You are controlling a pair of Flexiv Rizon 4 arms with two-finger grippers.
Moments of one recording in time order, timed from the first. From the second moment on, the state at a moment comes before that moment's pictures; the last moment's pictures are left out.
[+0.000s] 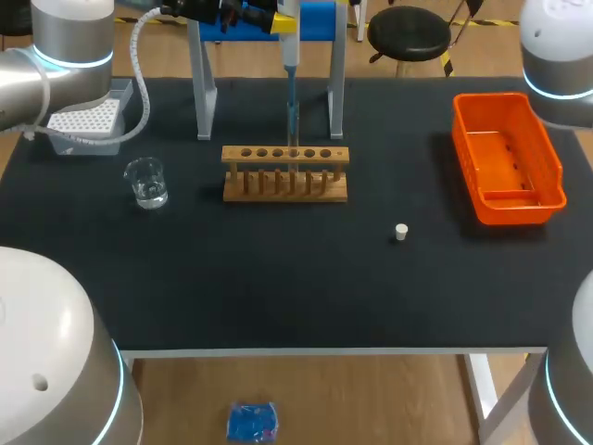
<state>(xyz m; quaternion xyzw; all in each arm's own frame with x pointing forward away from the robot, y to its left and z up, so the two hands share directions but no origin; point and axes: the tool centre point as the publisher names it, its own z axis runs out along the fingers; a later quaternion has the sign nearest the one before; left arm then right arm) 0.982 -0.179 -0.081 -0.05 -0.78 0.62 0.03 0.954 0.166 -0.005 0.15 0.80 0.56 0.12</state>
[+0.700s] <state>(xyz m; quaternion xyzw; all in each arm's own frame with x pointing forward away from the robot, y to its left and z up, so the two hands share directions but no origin) 0.982 -0.179 -0.081 -0.05 -0.78 0.62 0.03 0.951 0.175 0.001 0.16 0.80 0.56 0.11</state>
